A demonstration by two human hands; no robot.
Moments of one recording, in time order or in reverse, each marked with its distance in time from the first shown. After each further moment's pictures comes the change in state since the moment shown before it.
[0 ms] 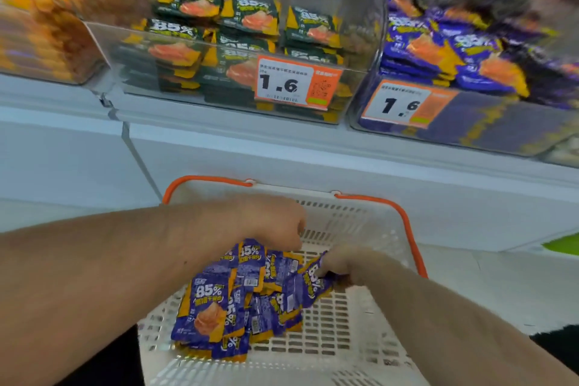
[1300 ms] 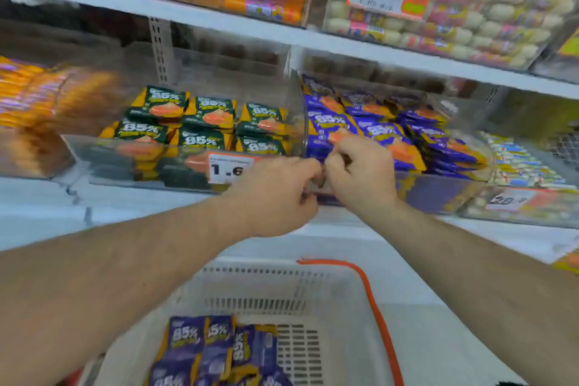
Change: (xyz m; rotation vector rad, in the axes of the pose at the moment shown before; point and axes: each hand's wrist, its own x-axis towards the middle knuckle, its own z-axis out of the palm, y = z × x) left_hand -0.028 0.058 -0.108 0.091 0.982 0.266; right_hand -0.187 -0.078 -0.158 -0.159 1.512 -1.326
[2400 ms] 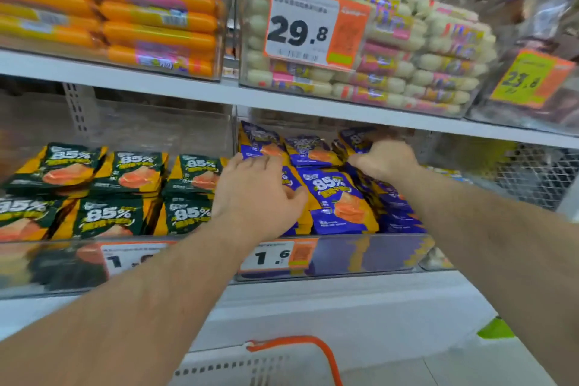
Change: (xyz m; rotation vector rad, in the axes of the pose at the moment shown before) left_hand 0.136 -0.005 0.033 0.256 0.117 -0.298; right_hand 0.118 0.185 -0.047 -0.590 -0.549 0.584
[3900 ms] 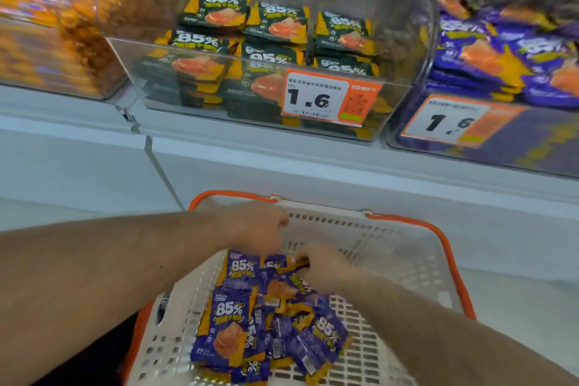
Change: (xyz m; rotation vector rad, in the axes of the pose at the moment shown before) left_hand -0.209 -0.150 0.047 -0.118 -1.116 -0.099; right_hand -0.306 -0.186 0.272 0.294 -0.946 -0.492
